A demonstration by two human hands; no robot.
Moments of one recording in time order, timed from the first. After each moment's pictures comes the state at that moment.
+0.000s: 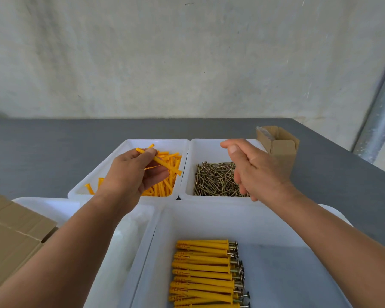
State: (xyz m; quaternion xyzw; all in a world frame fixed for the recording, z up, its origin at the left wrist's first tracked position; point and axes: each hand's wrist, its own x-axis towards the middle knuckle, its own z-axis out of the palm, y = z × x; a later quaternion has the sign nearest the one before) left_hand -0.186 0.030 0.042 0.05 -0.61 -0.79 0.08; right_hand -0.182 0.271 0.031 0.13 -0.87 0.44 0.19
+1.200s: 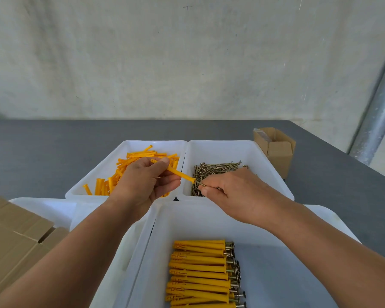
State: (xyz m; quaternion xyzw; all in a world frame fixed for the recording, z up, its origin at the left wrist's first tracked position) left_hand -0.180 0.050 0.034 0.03 -0.61 -0.79 0.02; right_hand -0.161 0.254 0.033 0.26 -0.95 0.17 0.10
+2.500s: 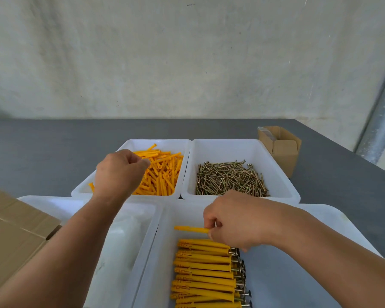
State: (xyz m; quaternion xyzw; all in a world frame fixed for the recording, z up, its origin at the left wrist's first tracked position) left_hand -0.192 0.006 0.035 0.13 -0.86 -0.41 0.25; right_hand -0.136 0.236 0.041 0.28 -0.95 0.06 -0.14
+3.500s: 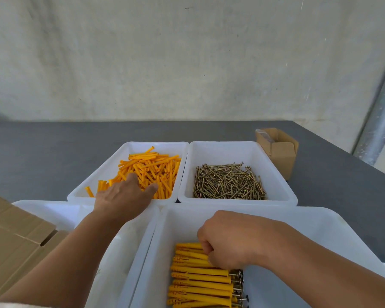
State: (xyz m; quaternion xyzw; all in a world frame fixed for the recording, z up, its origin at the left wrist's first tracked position) left_hand -0.205 -0.004 -0.006 0.12 -0.99 -0.08 0.09; right_hand -0.132 0.229 0.016 0.31 -0.94 -0.02 -0.15
